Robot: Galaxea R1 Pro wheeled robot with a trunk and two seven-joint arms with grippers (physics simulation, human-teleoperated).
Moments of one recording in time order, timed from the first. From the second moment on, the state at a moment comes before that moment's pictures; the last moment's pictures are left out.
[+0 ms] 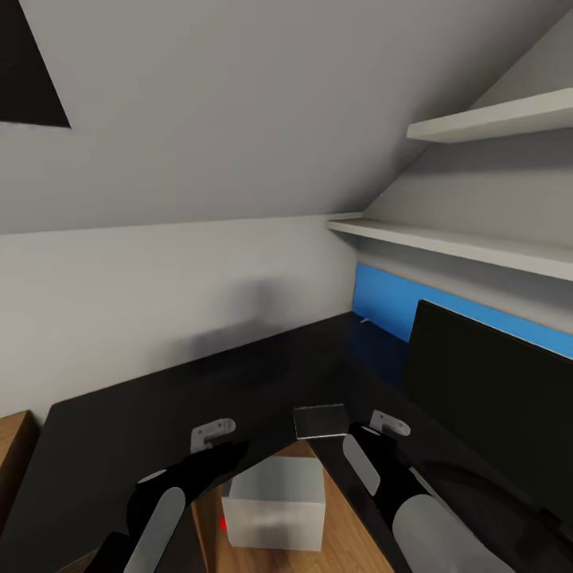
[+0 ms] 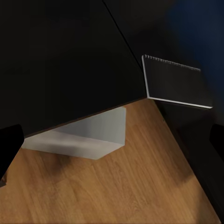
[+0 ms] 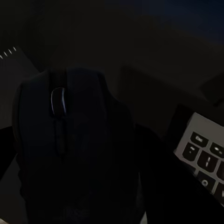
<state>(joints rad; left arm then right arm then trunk) -0.18 -0.01 -0.23 -1.58 0.66 0.70 0.40 -0.65 0.12 0.21 -0.63 -0.53 0.22 -0.77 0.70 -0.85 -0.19</state>
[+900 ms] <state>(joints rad) -0.18 -0.01 -0.23 -1.58 0.66 0.70 0.40 -0.65 0.11 0.16 -0.63 -0.54 0.22 -0.77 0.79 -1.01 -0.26</state>
